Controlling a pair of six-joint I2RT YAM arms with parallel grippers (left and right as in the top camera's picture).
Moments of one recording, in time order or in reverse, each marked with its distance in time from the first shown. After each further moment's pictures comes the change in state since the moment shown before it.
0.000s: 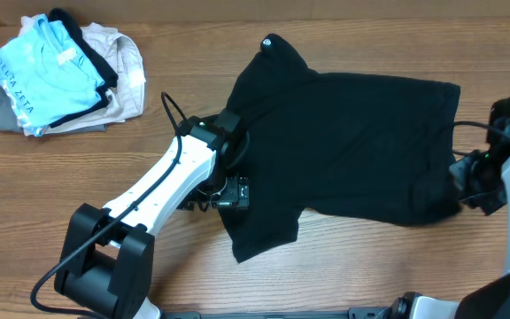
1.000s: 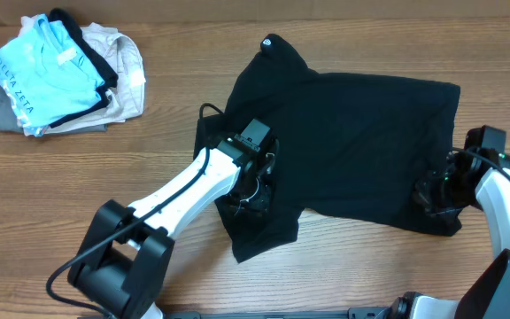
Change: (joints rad) left arm -0.134 0.037 -0.044 0.271 0.229 0.119; right arm -0.009 0.009 -0.298 0.354 -0.398 -0.262
